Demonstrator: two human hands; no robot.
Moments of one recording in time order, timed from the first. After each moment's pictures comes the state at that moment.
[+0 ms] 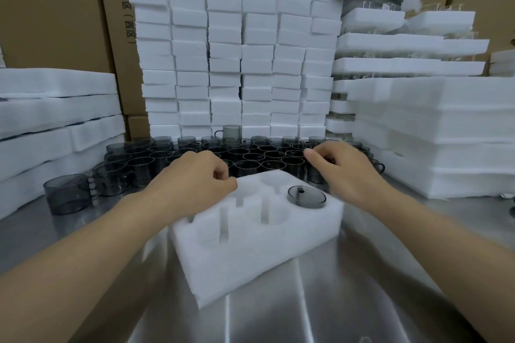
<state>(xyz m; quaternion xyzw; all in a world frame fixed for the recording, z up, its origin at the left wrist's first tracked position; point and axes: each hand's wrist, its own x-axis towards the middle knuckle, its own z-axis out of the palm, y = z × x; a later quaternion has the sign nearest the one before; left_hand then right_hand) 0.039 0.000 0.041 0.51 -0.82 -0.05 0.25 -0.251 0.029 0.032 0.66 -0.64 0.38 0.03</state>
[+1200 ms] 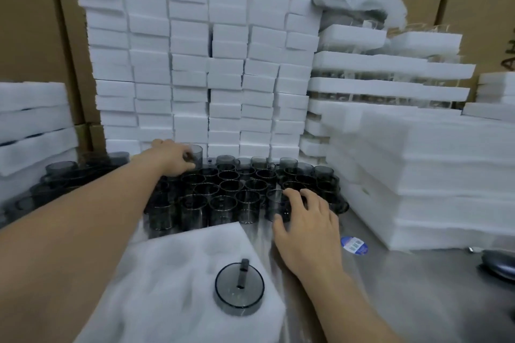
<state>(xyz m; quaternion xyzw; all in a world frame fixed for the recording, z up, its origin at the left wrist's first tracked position) -0.014 -0.211 0.085 0.65 -0.76 0.05 0.04 -0.280 0.000 -0.011 0.60 -0.73 0.31 0.11</state>
